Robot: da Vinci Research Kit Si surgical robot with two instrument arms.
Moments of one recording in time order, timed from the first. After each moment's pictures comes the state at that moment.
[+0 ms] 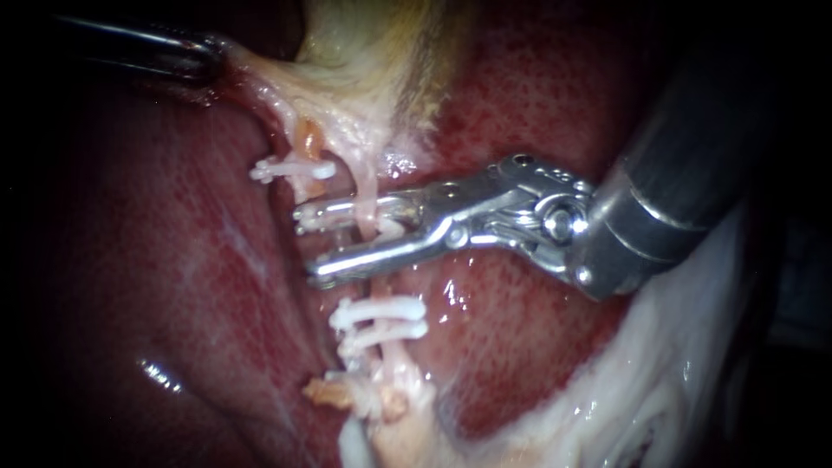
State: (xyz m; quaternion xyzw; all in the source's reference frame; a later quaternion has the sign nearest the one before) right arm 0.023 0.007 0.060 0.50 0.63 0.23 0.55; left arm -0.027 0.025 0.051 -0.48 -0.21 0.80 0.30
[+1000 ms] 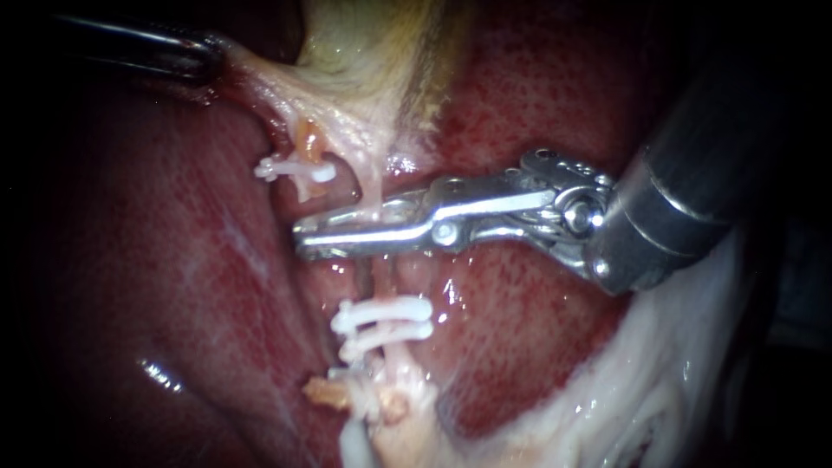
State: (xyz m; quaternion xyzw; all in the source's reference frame) right arm 0.021 0.007 0.060 0.51 0.61 0.24 0.56; left arm -0.027 0.025 0.051 -0.48 -0.21 0.80 0.30
